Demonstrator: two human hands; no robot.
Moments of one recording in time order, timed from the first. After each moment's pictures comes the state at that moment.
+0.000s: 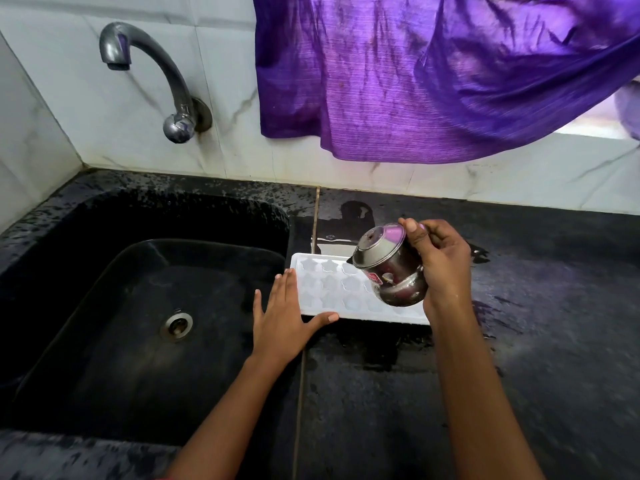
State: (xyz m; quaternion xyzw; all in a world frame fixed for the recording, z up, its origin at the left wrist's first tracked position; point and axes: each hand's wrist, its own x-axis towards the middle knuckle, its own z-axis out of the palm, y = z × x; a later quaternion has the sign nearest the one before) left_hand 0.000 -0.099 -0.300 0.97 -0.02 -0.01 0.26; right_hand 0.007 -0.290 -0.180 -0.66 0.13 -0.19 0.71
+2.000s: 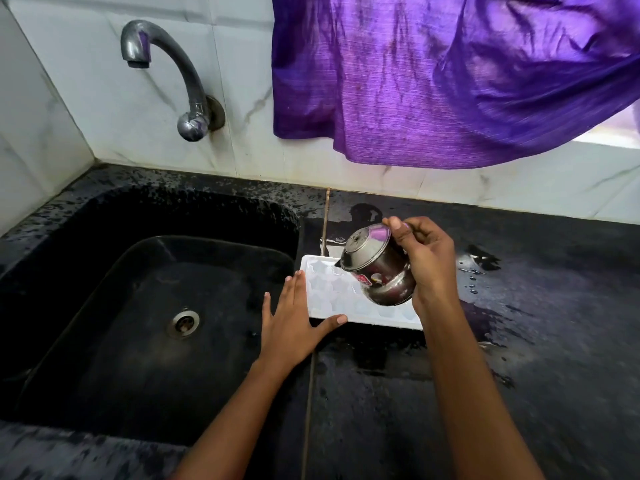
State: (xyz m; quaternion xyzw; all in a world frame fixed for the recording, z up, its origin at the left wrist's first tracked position) left_hand -0.002 -0.095 -0.303 0.96 -0.03 -0.01 0.28; right_hand 0.024 -0.264 -0.181 -0.67 0.10 -0.15 0.72
